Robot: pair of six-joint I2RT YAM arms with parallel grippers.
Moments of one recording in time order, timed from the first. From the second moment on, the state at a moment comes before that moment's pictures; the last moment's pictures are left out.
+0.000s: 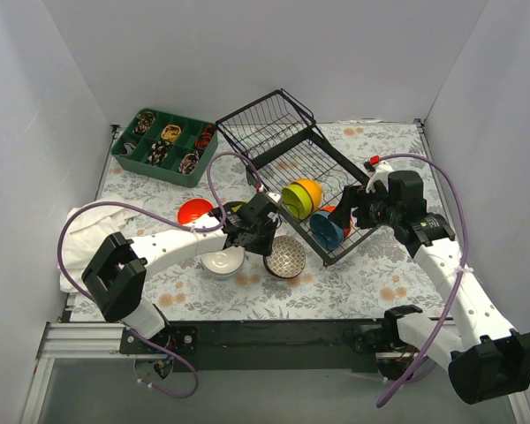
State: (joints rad) left arm -0.90 1.56 1.11 -0.57 -0.06 -0.54; right arm 0.26 0.98 0.88 -0.53 -0.37 0.23
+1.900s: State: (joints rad) left arm -0.80 1.03 0.93 -0.60 -0.23 -0.71; right arm -0.03 1.49 0.83 -0.24 -0.90 0.12
